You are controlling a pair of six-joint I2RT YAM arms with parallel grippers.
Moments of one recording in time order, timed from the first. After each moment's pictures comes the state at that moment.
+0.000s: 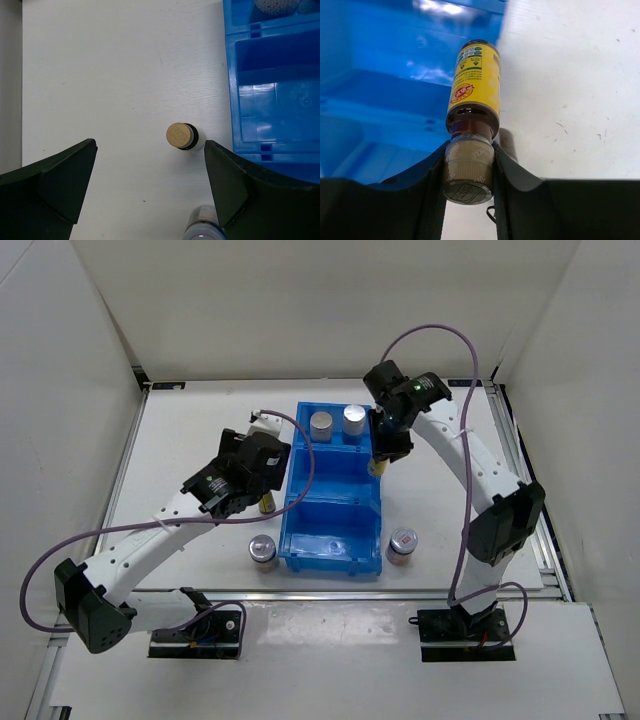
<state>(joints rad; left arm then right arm) -0.76 1.21 1.17 -0.65 -0.69 -0.15 0.55 1.81 1.93 -1.37 0.11 0.39</state>
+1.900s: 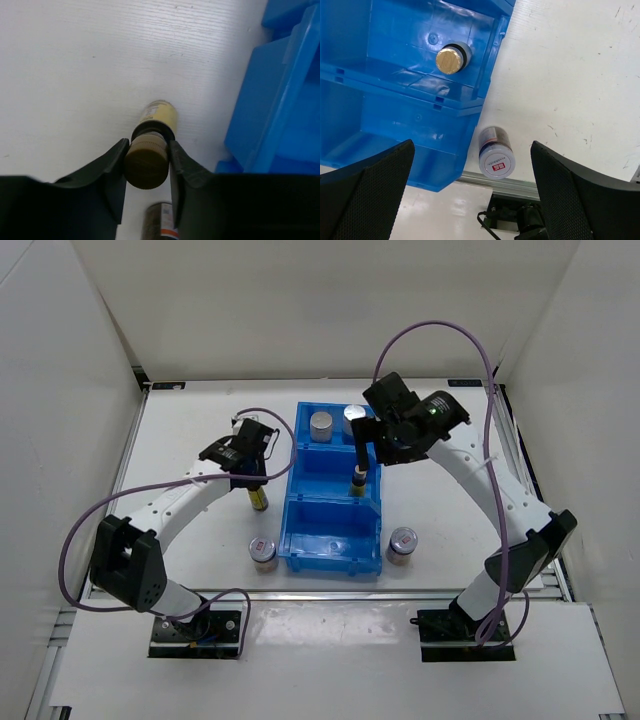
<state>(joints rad) -0.50 1.47 1.16 -0.69 -0.39 -0.50 0.70 1.60 1.85 -1.32 0.22 0.38</state>
